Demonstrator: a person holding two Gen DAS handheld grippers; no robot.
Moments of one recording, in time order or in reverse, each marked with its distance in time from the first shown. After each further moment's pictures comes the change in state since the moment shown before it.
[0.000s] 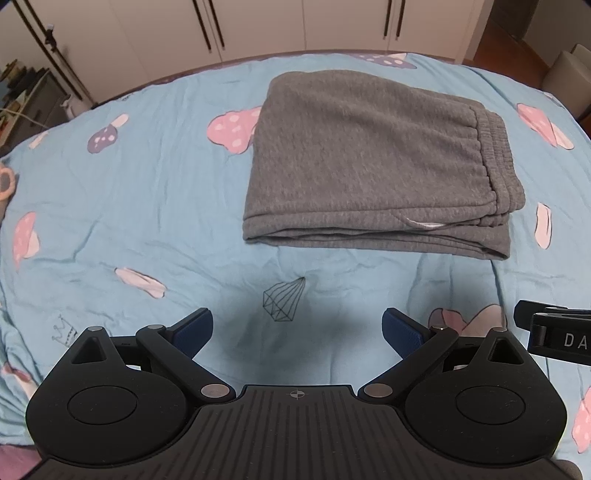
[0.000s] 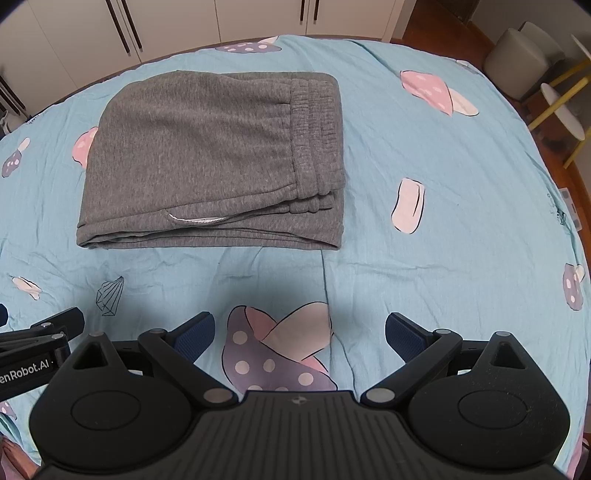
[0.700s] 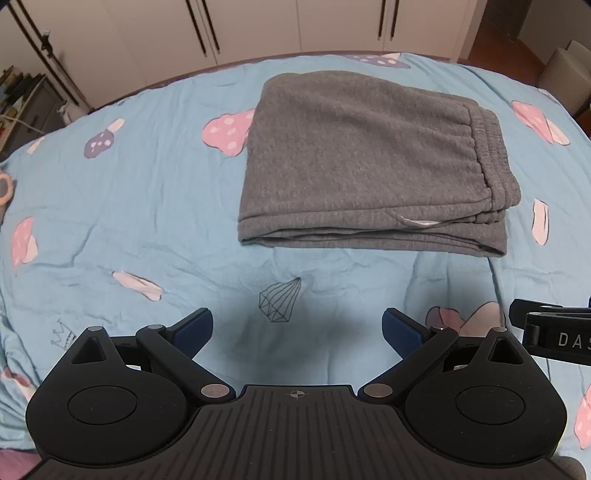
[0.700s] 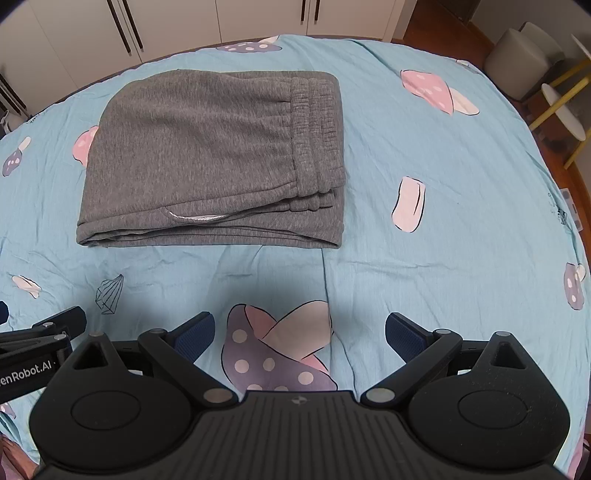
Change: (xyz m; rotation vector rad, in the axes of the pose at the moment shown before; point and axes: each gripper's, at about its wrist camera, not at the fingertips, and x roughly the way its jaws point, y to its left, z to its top) left arm 0.000 -0.003 -0.002 0.016 -0.006 -0.006; right arm 0.001 -0.001 -0.001 -0.003 -0.003 0.003
